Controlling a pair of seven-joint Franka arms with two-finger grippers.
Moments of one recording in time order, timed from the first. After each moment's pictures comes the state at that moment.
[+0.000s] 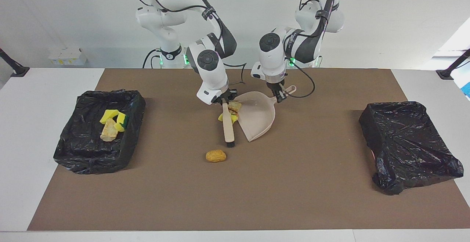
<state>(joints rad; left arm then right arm) -0.57 0.05 -0.10 -2.14 0.18 1.99 0.50 0.19 0.20 0.34 -2.00 0.27 2.00 0.18</state>
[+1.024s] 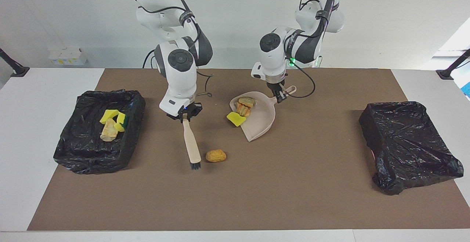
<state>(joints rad) -0.57 0.05 -0.10 -2.14 0.18 2.00 0.50 0.01 0.29 0.33 -1.83 -0.25 1.98 0.15</state>
